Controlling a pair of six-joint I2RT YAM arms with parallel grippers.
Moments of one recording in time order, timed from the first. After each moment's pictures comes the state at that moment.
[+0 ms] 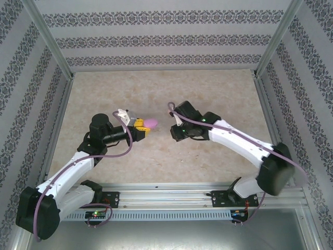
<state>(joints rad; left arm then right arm) -0.33 0.99 0.55 0.21 0.78 0.00 0.75 1.42 1.14 -0.72 -0.10 0.36</state>
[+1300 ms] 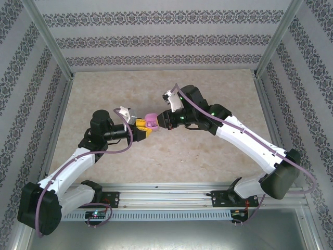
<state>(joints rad) -0.32 1.03 0.60 0.21 0.92 -0.05 0.75 1.40 1.36 -0.62 -0.41 0.42</state>
